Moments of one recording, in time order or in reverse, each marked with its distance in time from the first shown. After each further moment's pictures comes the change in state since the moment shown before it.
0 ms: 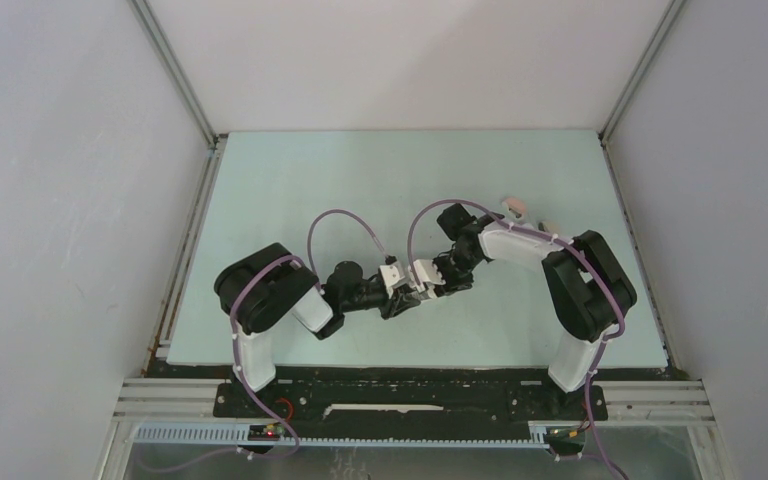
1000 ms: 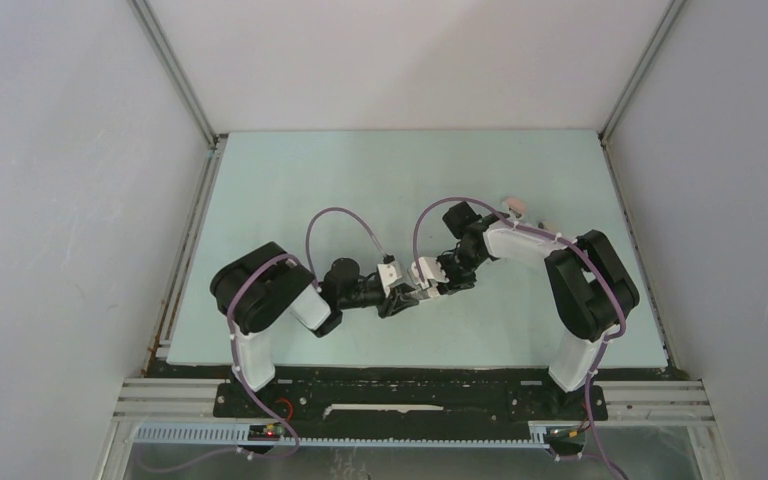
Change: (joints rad) left arm 0.027 -0.014 0.004 -0.026 0.074 0.021; right arm -0.031 -0.005 -0.013 0.013 -0.034 -0.006
